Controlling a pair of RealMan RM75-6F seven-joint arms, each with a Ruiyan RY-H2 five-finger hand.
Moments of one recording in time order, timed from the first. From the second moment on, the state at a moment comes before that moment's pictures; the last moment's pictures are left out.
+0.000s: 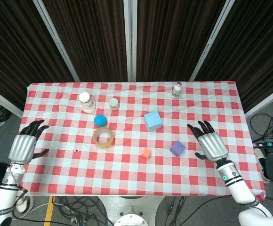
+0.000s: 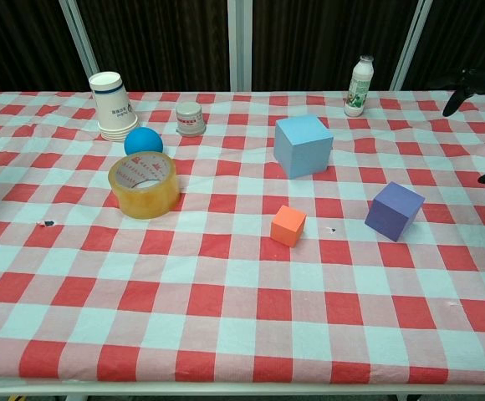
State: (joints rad) left arm -0.29 -1.37 -0.08 -1.32 1.49 1.40 -0.01; right arm 0.49 -1.19 0.09 -1.73 -1.31 1.08 -0.37
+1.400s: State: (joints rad) left arm -0.28 -1.37 -0.09 -1.27 1.46 1.38 -0.04; right arm 0.79 -1.34 -0.03 -1.33 -1.65 0.78 -0.11
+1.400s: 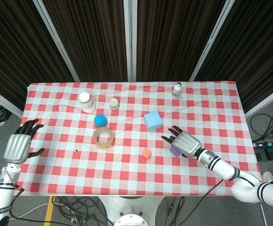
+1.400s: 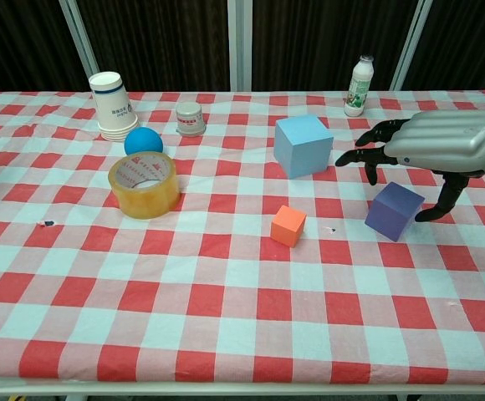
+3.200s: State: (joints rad) left arm -0.28 -1.37 -0.10 -1.25 1.44 1.36 -0.14; right arm 1.21 -1.39 0.16 -1.43 -0.55 0.69 -0.75
